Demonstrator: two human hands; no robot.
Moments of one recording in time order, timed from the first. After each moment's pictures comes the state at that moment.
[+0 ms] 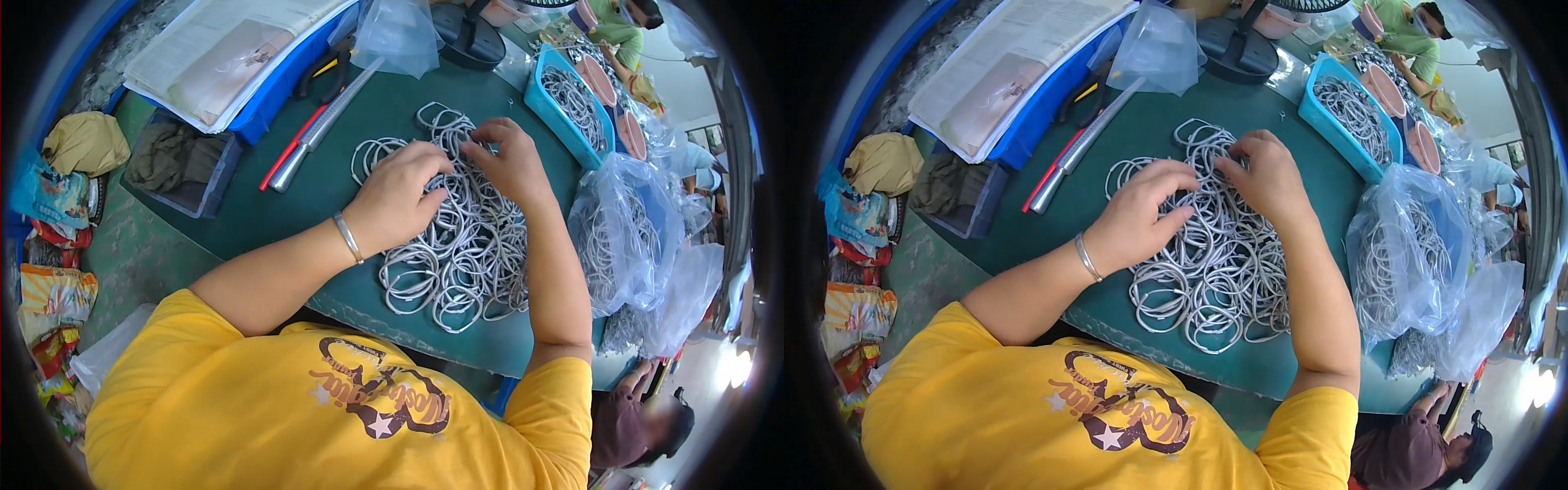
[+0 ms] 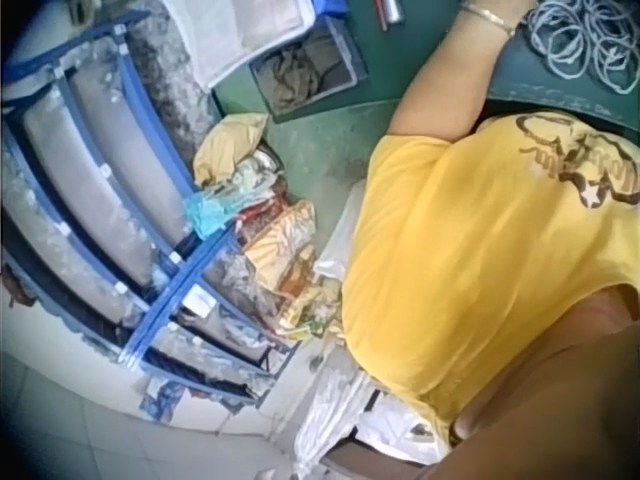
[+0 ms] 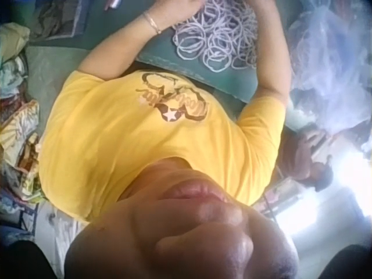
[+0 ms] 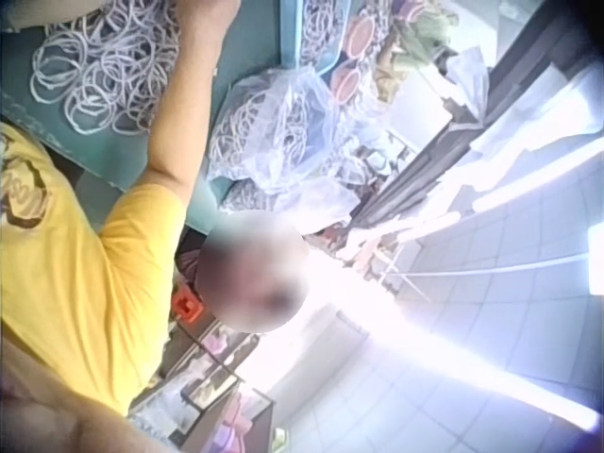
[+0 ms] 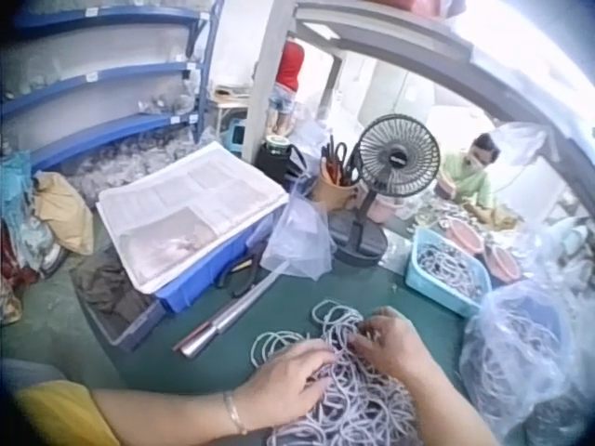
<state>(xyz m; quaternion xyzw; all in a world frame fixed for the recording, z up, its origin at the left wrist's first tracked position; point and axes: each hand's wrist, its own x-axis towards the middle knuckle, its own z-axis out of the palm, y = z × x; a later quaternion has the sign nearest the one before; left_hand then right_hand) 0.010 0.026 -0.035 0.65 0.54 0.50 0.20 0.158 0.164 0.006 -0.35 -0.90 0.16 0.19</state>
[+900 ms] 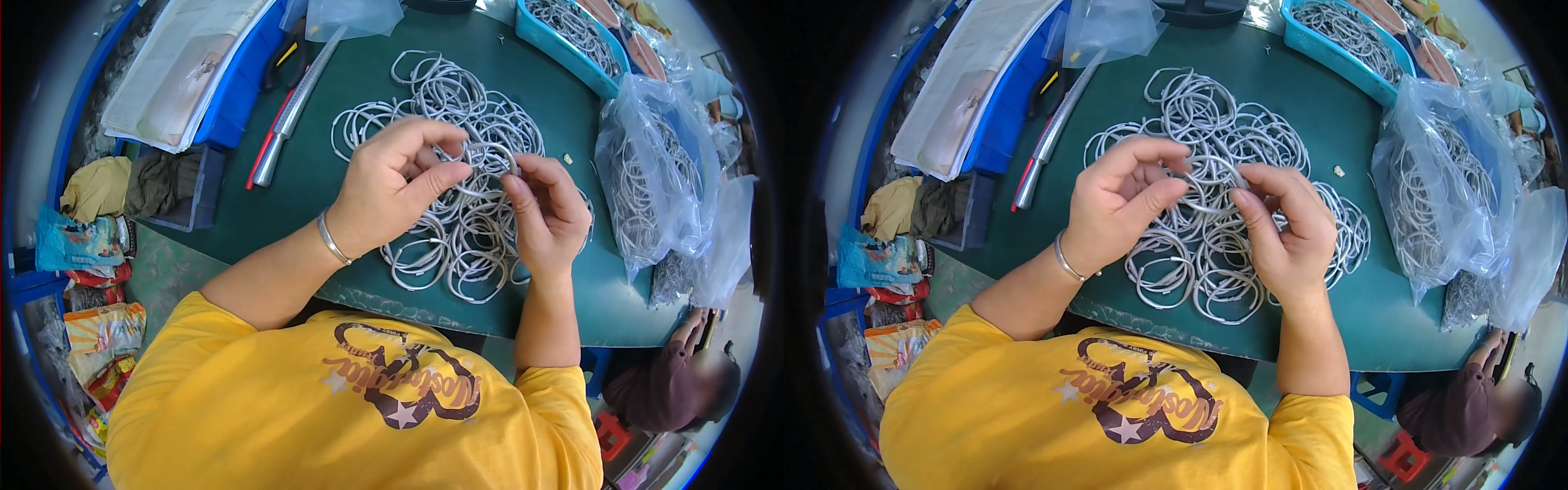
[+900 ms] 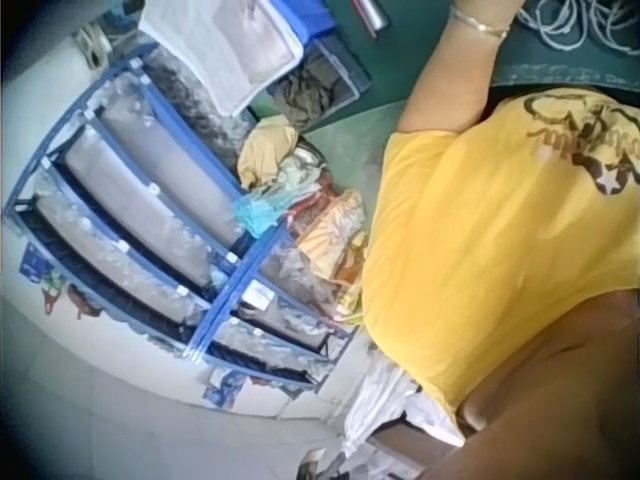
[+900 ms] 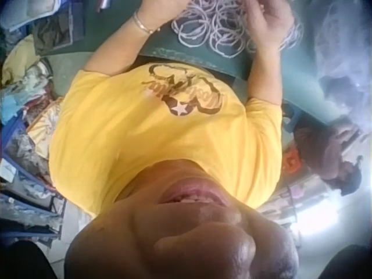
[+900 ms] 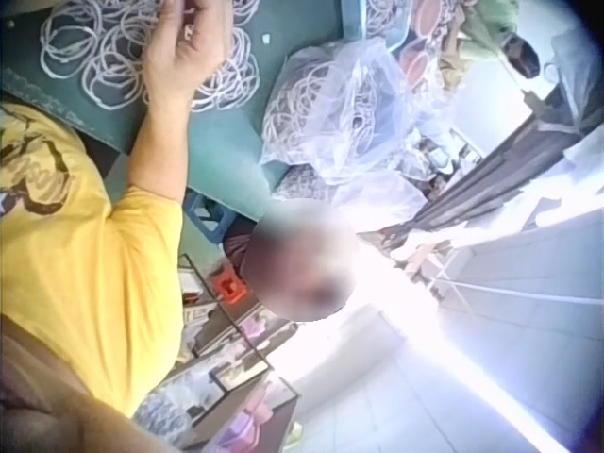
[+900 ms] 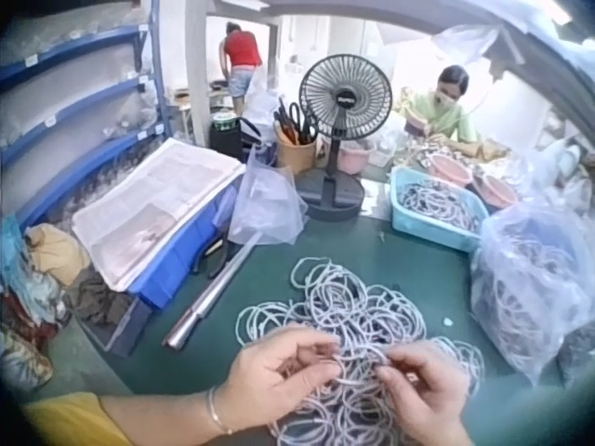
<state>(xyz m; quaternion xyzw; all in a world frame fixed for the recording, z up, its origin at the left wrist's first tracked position) 0.030 0.011 -0.017 0.53 0.44 0.59 0.42 0.217 0.056 -0.006 -0.33 -0.72 0.38 0.47</state>
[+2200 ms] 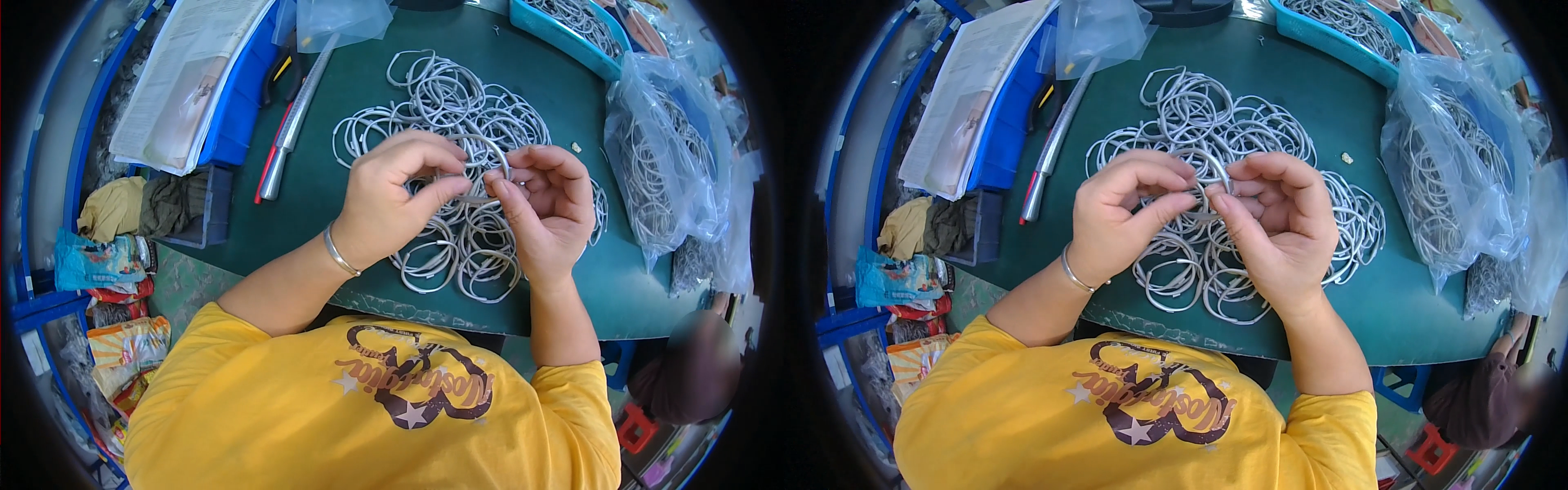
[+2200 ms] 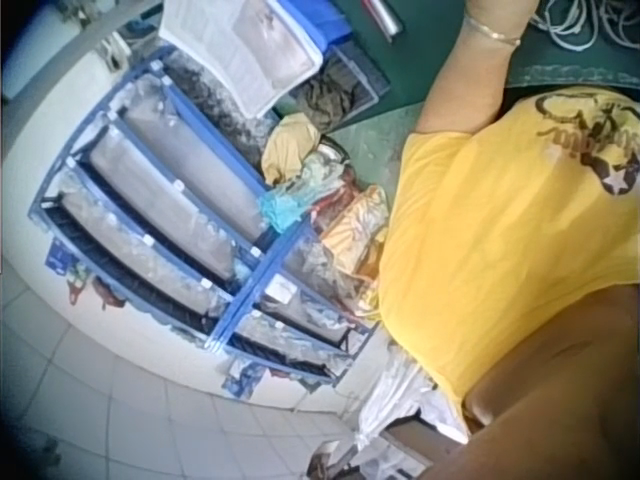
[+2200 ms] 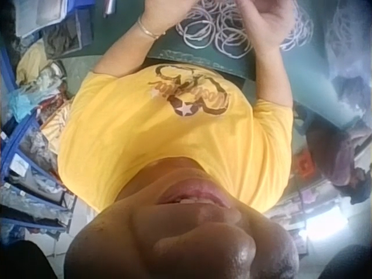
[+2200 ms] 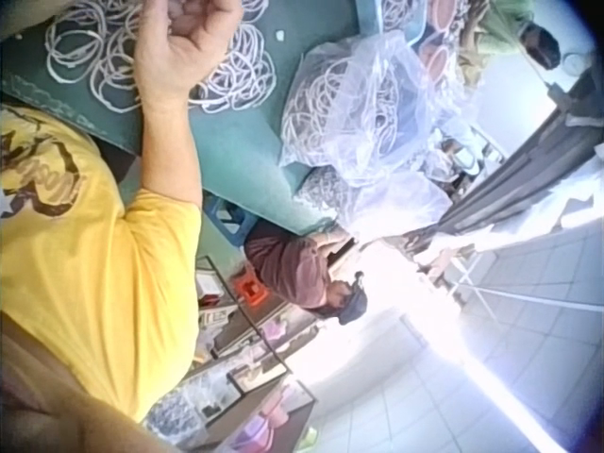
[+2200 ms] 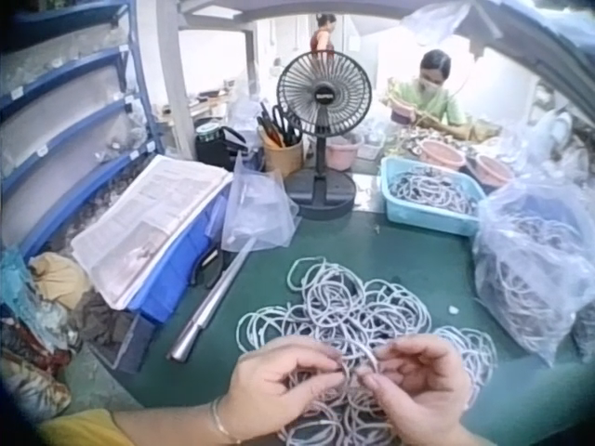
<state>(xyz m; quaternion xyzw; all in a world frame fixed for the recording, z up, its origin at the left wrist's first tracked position) 0.034 0.015 -0.026 0.59 0.43 0.60 0.32 0.206 0.044 -0.015 -0.23 -0.60 0.53 0.55</state>
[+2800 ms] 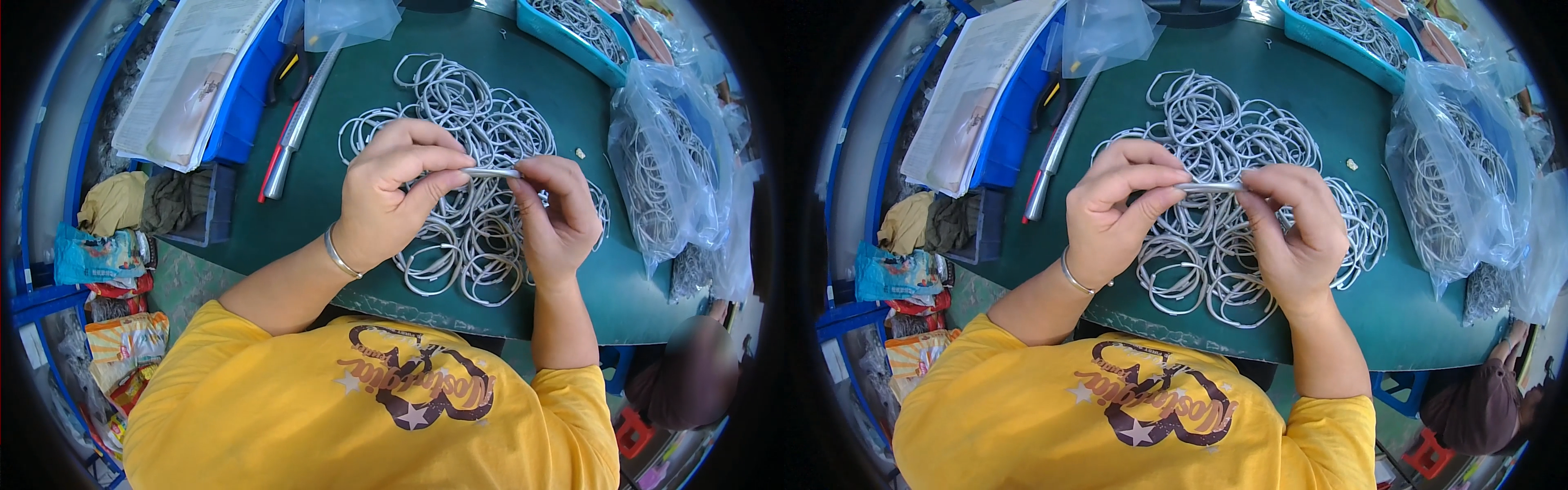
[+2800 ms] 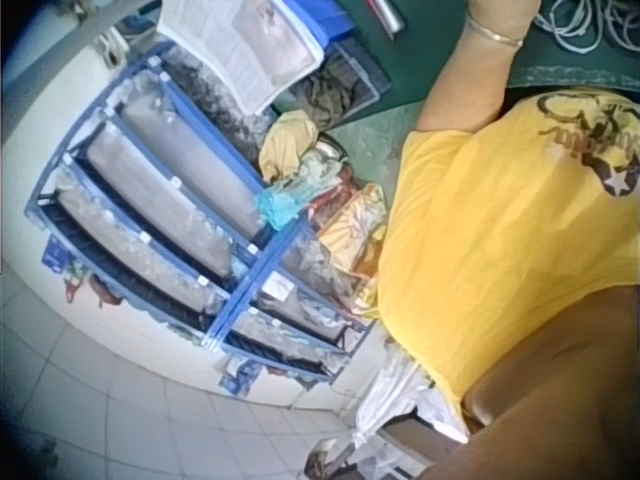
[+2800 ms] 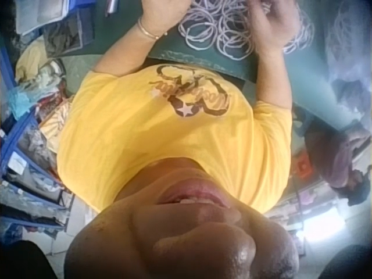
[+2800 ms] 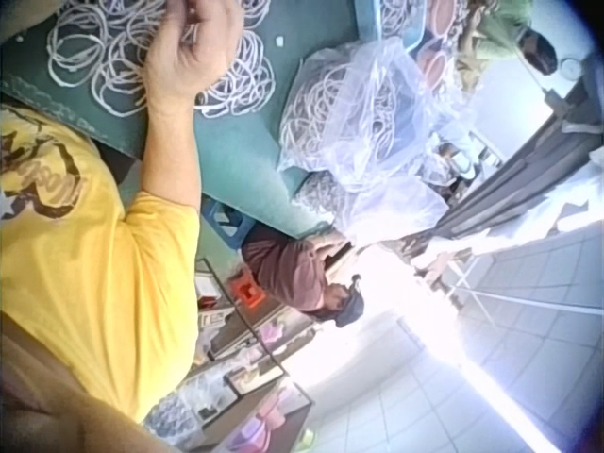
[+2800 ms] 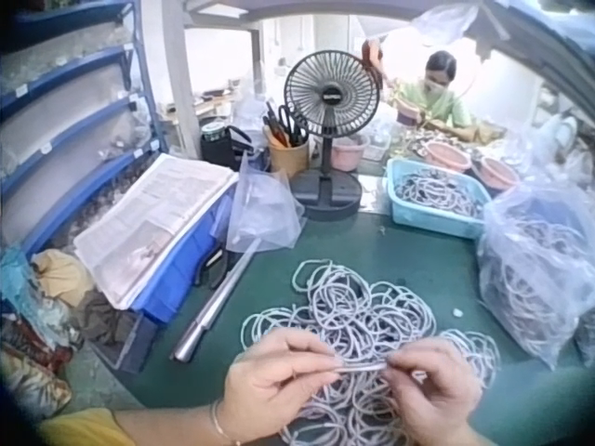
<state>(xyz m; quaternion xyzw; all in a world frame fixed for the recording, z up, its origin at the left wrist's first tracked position) 0.026 0.016 -0.013 0.65 0.43 0.60 0.19 0.213 0.055 -0.010 -0.31 -0.76 0.25 0.51</state>
